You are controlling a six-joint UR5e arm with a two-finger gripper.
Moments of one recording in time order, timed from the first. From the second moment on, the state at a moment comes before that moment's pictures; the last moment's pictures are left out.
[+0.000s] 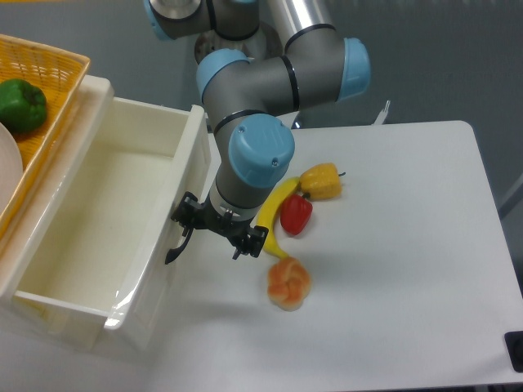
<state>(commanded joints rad) 2.35 -1.95 -1.39 -1.44 1.26 0.66</state>
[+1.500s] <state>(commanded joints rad) 2.37 -1.96 -1.39 -1.44 1.23 0.67</state>
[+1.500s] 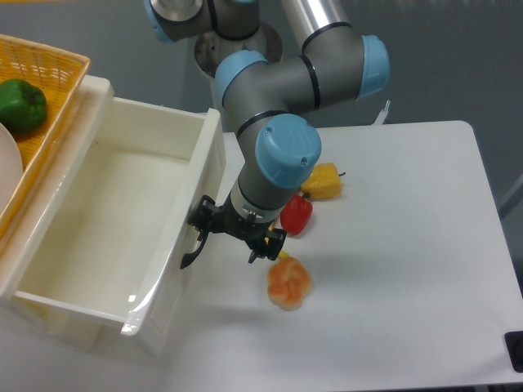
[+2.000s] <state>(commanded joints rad) 2.41 -1.96 -1.39 -1.44 1.12 0.67</state>
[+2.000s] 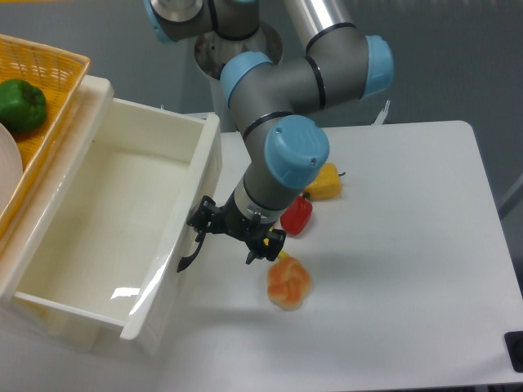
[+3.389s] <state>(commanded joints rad) 2.53 -2.07 -1.39 -1.24 1.53 1.09</state>
